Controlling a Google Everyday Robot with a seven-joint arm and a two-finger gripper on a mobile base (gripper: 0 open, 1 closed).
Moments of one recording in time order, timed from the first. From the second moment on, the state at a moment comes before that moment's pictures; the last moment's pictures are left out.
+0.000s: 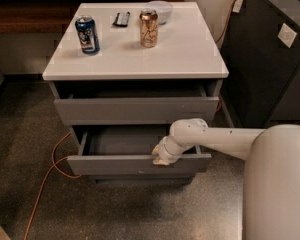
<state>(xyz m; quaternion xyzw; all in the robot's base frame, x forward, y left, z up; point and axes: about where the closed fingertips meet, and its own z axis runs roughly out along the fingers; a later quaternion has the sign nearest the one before) 0.617 -0.050 0.444 -0.71 0.67 0.09 0.20</state>
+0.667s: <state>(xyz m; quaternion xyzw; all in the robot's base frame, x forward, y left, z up) 0.611 -0.050 0.442 -0.71 0.67 0.09 0.20</state>
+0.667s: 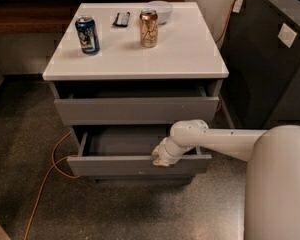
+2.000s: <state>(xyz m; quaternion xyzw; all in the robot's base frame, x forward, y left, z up) 0.611 -0.050 0.443 -0.71 0.67 0.09 0.20</state>
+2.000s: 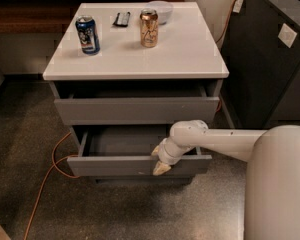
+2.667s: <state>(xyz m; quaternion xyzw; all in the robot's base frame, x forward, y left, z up) 0.533 -0.040 0.492 -0.72 0.64 0.08 0.25</state>
